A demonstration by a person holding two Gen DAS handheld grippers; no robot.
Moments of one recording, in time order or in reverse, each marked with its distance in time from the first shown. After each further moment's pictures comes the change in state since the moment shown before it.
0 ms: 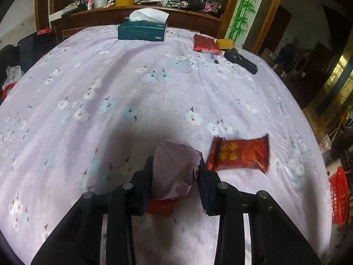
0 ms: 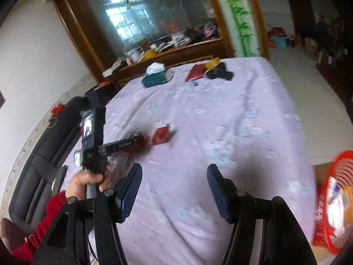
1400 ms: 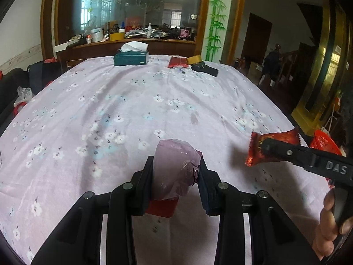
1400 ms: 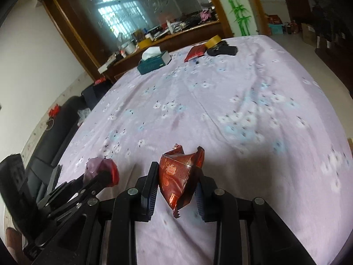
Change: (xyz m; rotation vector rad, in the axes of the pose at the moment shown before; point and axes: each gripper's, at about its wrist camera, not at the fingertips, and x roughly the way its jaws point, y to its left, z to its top) left arm -0.096 -0.065 -0.121 0.119 -0.200 0.016; right arm 0.059 -0.005 -0.051 0.074 -0.003 -0.002
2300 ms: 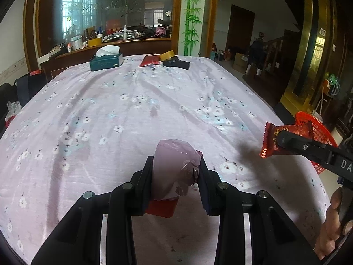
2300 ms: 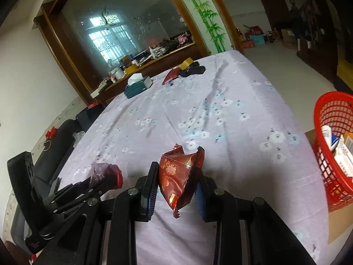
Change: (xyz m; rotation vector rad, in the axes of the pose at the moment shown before) left arm -0.006 -0.064 -0.013 0.095 0.011 -0.056; right arm -0.078 -0.049 -0.033 0.063 -0.154 -0.054
